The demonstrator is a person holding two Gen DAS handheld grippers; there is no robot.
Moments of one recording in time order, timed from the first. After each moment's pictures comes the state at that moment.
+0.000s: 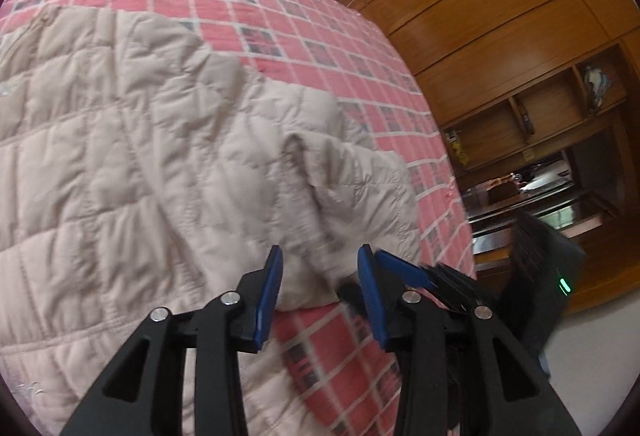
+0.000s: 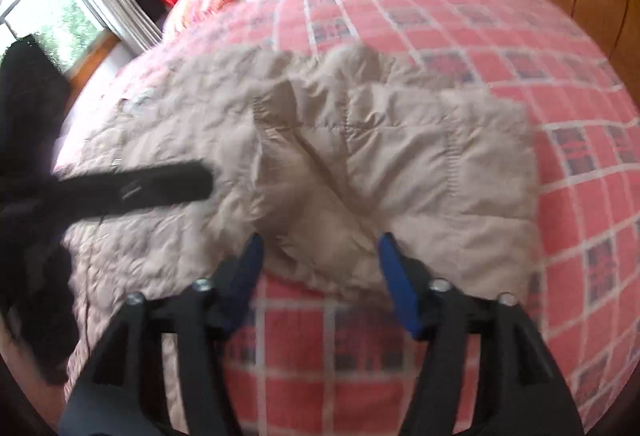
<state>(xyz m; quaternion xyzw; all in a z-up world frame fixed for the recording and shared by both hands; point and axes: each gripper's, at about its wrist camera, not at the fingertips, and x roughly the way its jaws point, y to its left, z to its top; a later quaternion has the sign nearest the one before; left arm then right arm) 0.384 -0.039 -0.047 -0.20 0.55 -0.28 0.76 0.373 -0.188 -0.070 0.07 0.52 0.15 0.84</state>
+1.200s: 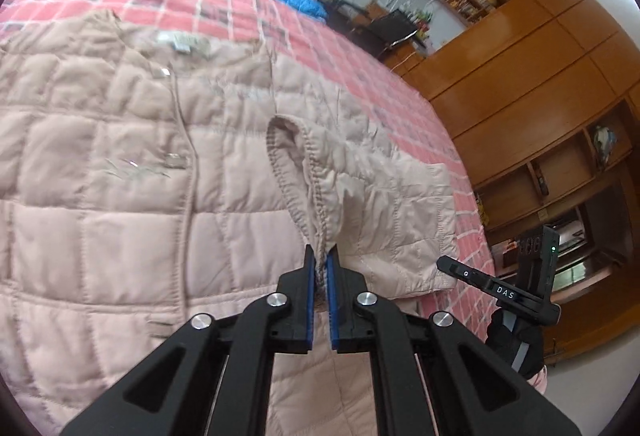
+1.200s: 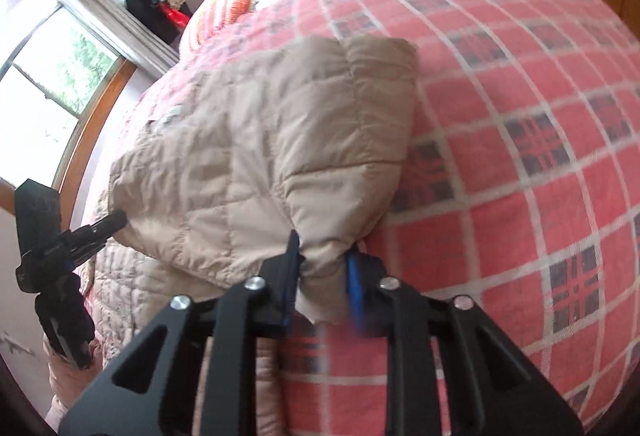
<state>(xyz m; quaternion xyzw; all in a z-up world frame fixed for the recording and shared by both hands) 0.323 0.153 -0.036 -0.26 0.48 -0.20 0.82 0.387 -0.161 -0.071 0.15 0.52 0.18 0.82</state>
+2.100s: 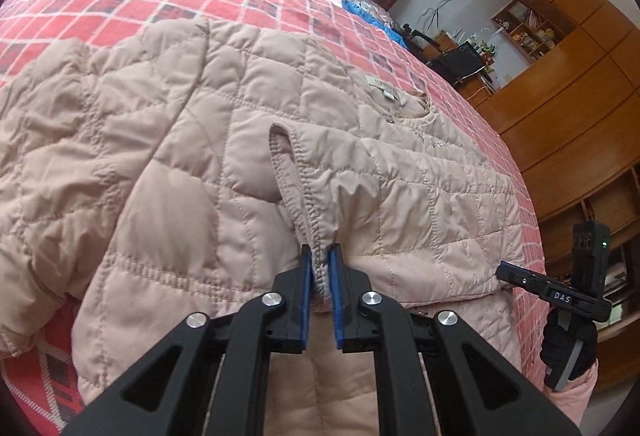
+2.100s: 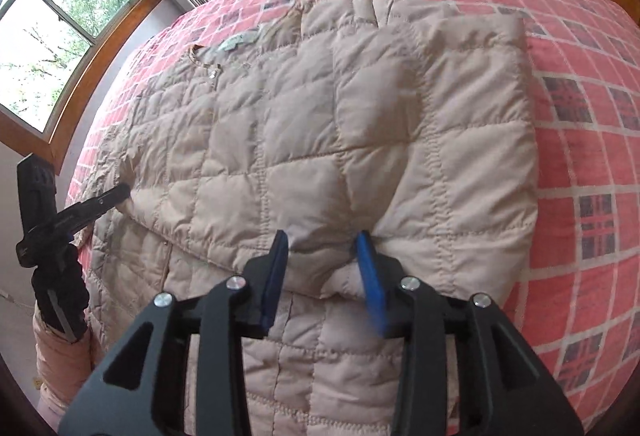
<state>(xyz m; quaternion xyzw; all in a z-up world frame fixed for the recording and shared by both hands) 0.286 0.304 -0.062 -0.25 0.48 -0.07 0.84 0.402 -0.036 -0.076 0.06 0.57 0.23 0.79</state>
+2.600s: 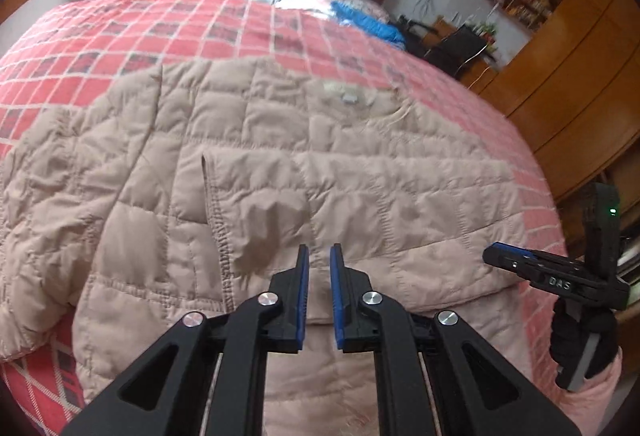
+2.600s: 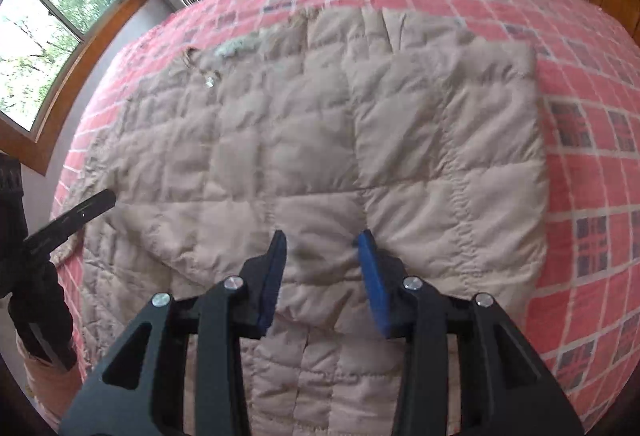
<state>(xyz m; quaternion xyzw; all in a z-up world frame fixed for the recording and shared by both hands) 0.305 0.248 -0.043 -0.17 0.50 -0.04 0.85 0.416 -0.007 -0.082 0.02 0.58 0.20 0.79</state>
